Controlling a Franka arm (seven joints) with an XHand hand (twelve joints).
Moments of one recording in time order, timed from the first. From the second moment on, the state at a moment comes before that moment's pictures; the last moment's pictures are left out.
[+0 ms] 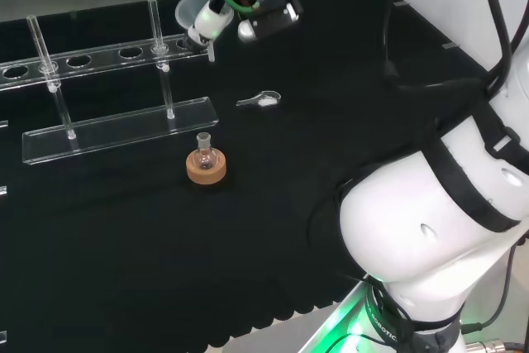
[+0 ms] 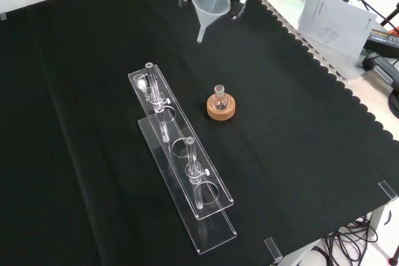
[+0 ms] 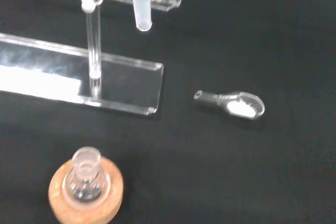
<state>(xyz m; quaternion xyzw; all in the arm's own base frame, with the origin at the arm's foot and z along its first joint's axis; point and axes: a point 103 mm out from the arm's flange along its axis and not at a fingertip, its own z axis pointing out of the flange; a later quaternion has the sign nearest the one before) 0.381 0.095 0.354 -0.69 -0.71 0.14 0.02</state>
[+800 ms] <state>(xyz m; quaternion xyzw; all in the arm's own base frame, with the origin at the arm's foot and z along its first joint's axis) 0.369 0.118 0.291 -0.66 -0.74 0.15 0.07</state>
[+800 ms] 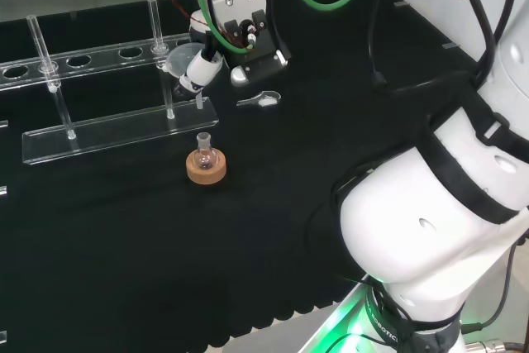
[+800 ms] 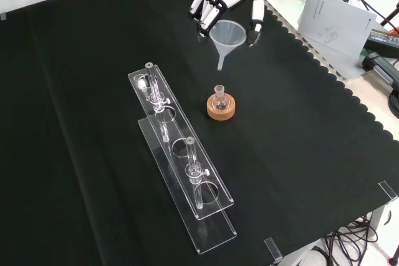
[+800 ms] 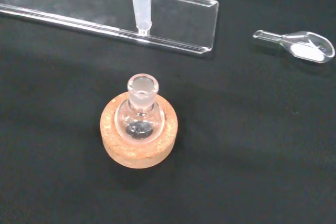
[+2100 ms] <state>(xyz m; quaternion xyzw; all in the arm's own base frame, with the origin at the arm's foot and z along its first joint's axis) 0.366 0.129 0.238 -0.66 -0.73 0.17 0.09</state>
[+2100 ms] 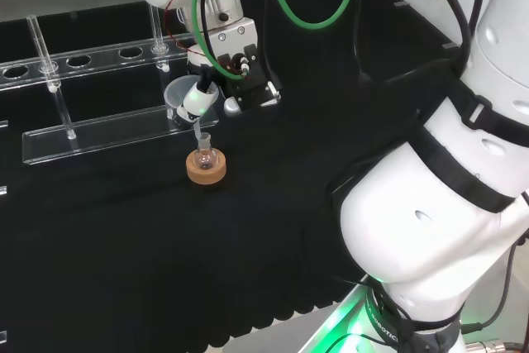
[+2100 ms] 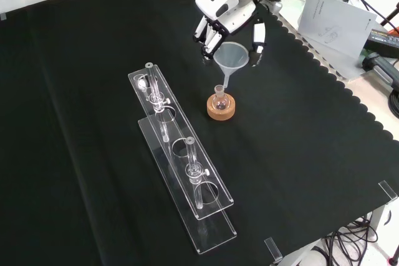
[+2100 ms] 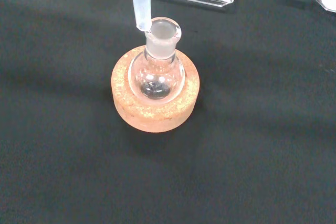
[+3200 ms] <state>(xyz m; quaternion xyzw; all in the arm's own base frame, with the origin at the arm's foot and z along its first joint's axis) 0.378 0.113 0.229 -0.66 -0.73 0.16 0.08</state>
